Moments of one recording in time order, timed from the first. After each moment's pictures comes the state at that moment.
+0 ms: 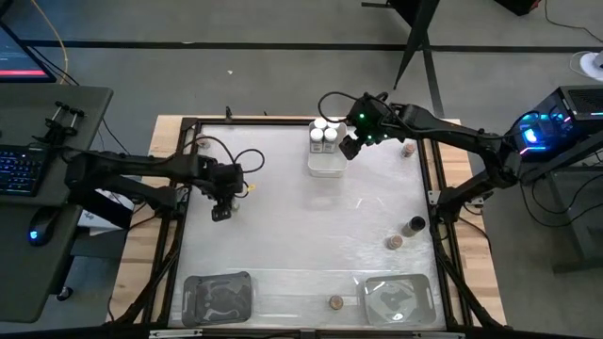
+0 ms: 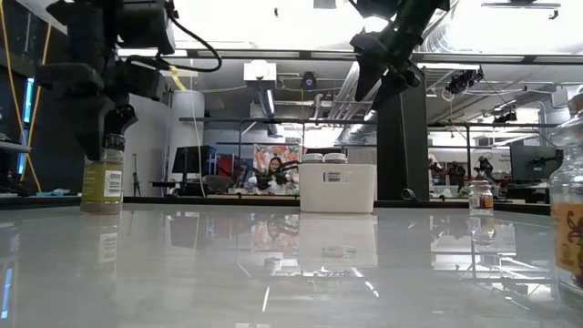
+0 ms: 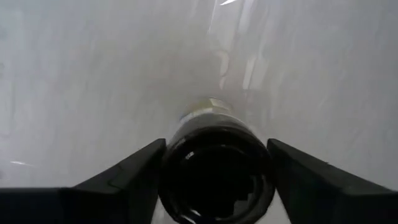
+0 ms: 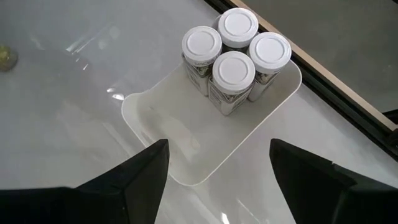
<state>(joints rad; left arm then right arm) 0.13 1.16 0.74 -0.98 -0.03 -0.08 -0.44 1.48 1.37 -0.87 0.10 0.30</state>
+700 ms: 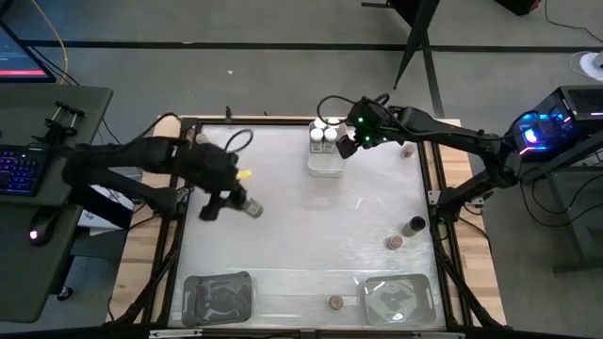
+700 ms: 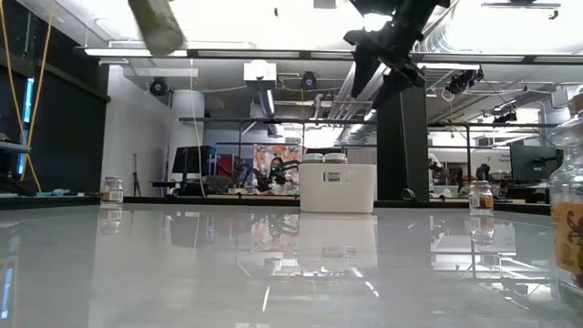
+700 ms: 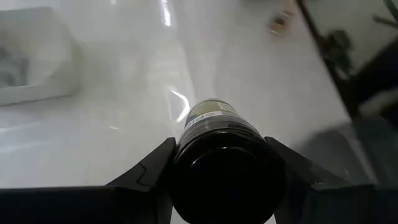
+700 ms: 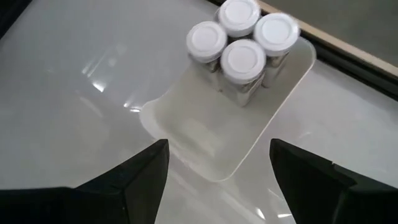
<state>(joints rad) -0.07 1.09 1.24 -1.05 0.12 0.10 -0.40 1.47 1.37 -0.87 0.10 0.52</state>
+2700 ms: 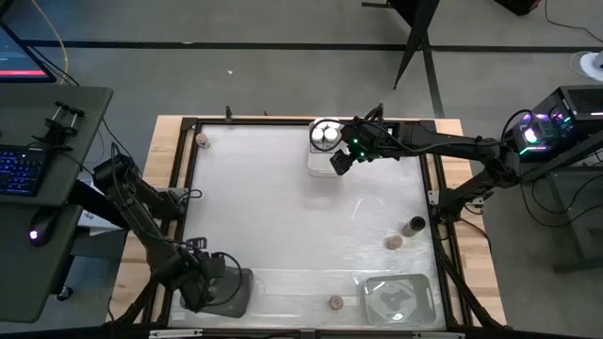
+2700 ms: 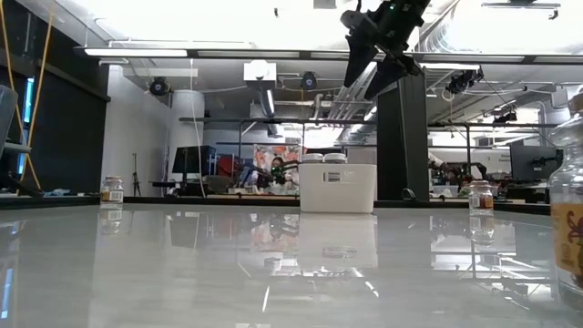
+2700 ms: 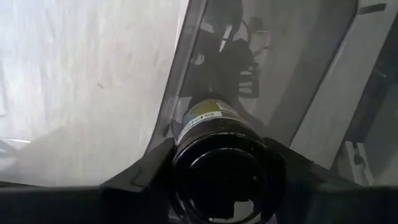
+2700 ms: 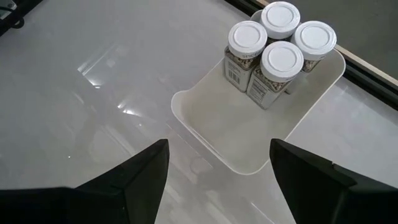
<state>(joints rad) -0.92 1.55 1.14 -1.12 -0.03 -1.07 -0.23 1.47 1.37 -0.85 0.23 0.54</state>
